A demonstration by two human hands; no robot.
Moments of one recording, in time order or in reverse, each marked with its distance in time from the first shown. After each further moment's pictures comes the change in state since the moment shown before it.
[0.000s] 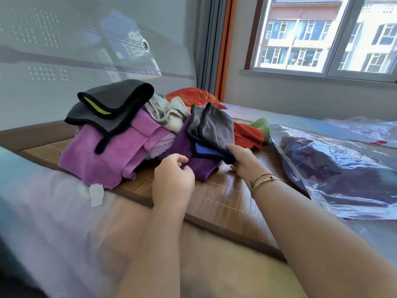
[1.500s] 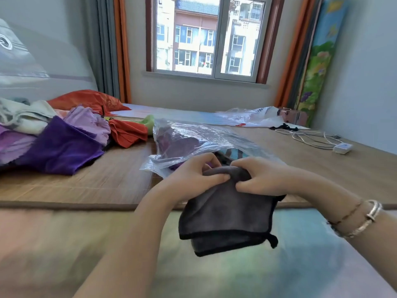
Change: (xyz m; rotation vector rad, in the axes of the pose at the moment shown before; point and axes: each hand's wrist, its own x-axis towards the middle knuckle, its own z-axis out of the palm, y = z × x) left_hand -0.218 0.158 0.094 -0.178 -1.019 0.553; right_hand -0.306 -0.049 -0.324 -1.363 -0.103 -0.325
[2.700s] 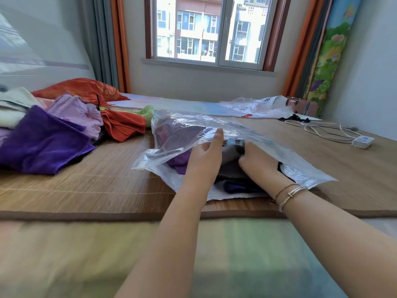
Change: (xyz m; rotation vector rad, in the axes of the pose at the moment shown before) left_hand 0.071 -0.009 0.027 -0.559 0.402 -0.193; right_hand 0.131 0.079 0.059 -0.127 0.529 0.412
